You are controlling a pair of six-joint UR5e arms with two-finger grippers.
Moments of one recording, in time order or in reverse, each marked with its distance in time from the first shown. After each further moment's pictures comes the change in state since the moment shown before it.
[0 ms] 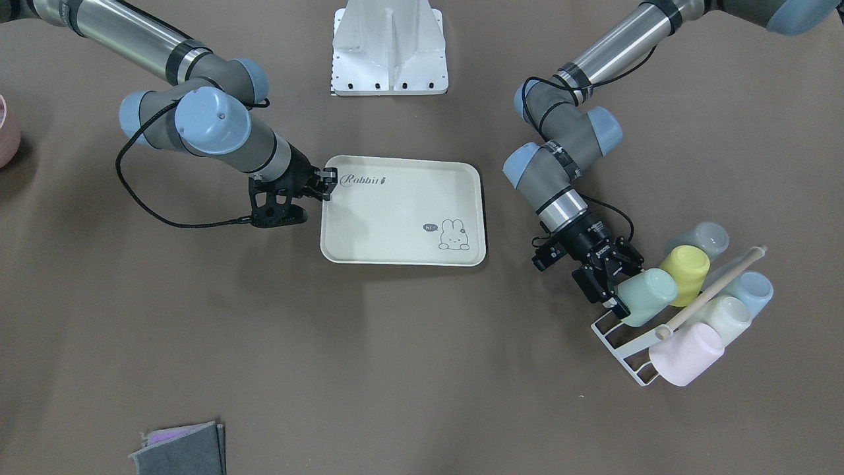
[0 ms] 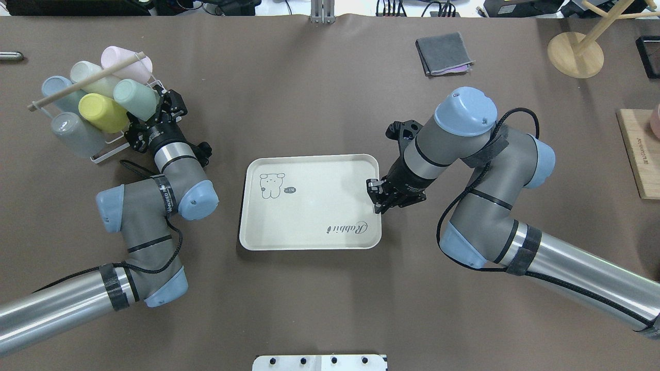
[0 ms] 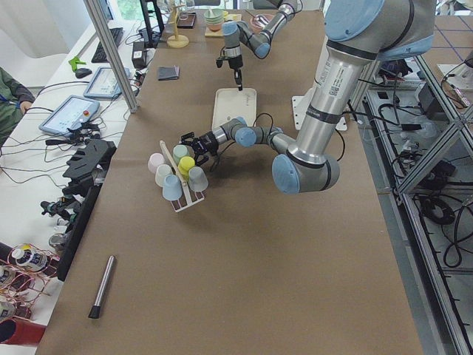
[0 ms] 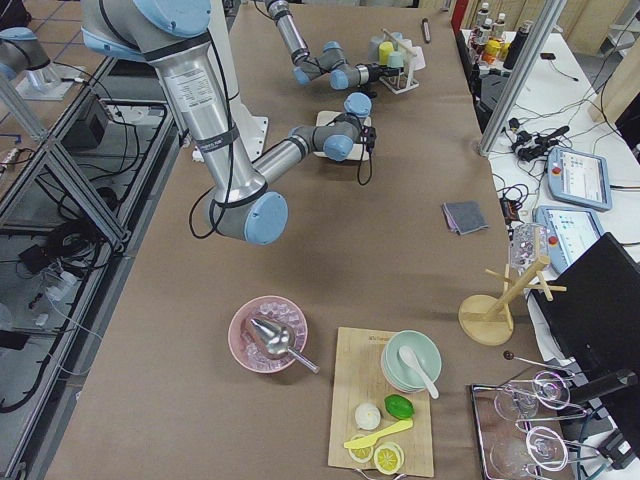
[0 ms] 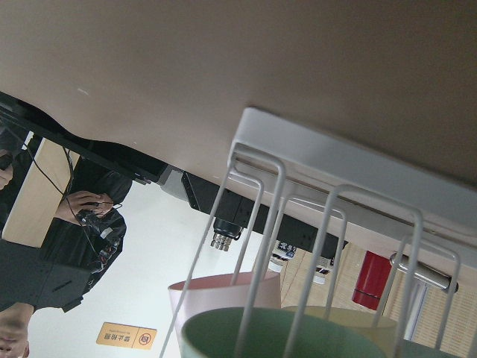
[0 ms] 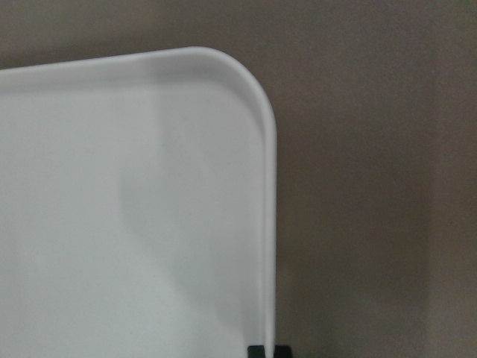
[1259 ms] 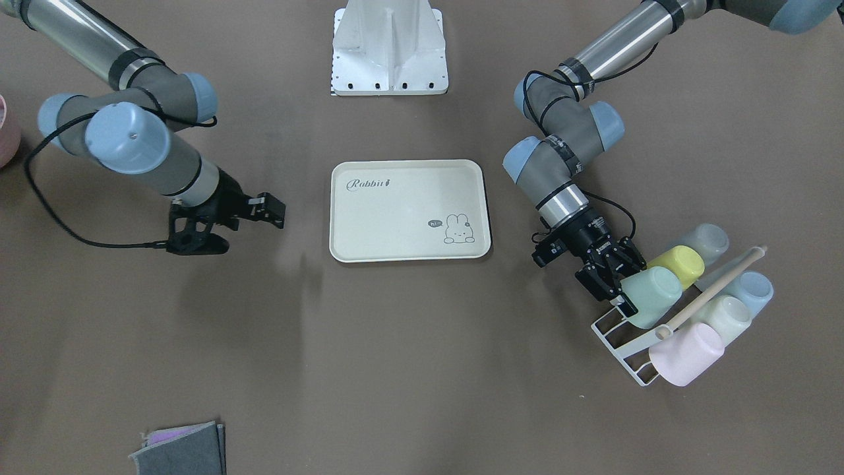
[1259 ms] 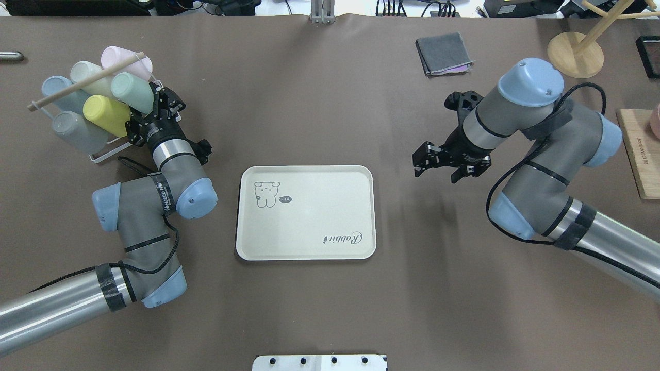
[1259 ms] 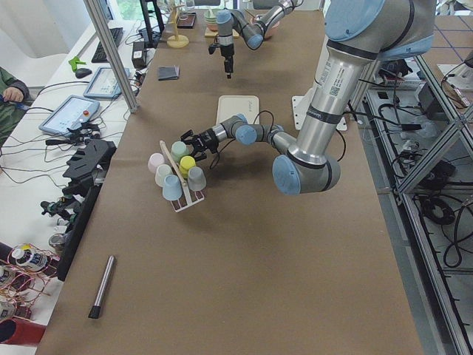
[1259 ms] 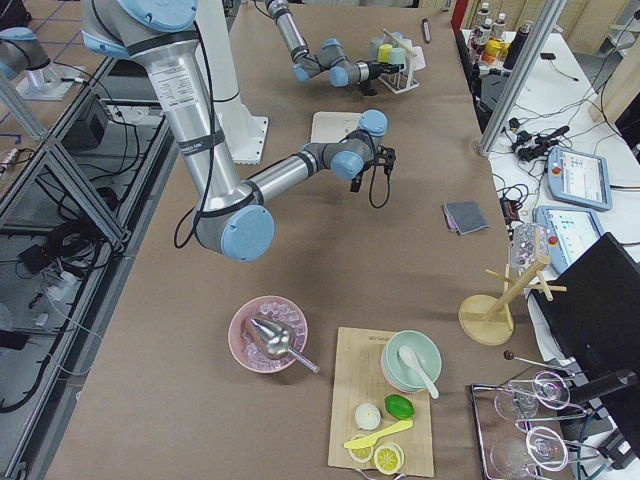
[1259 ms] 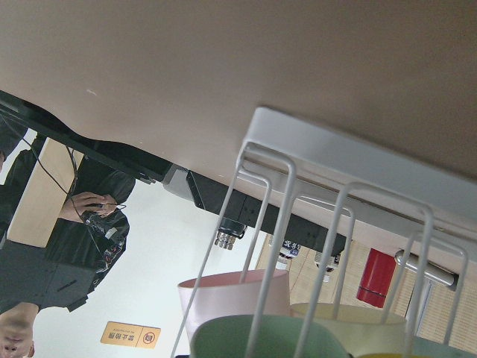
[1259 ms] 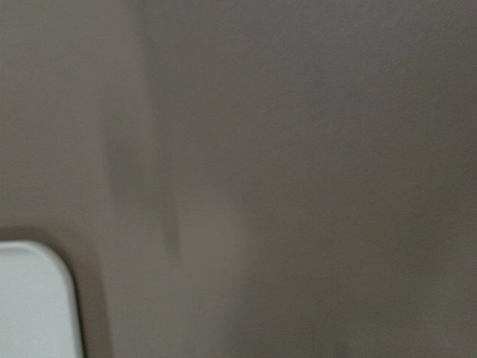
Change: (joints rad) left arm -0.005 0.013 -0.053 0.003 0.002 0.049; right arm 0.184 -0.126 0.025 -0.082 -0.011 -0.141
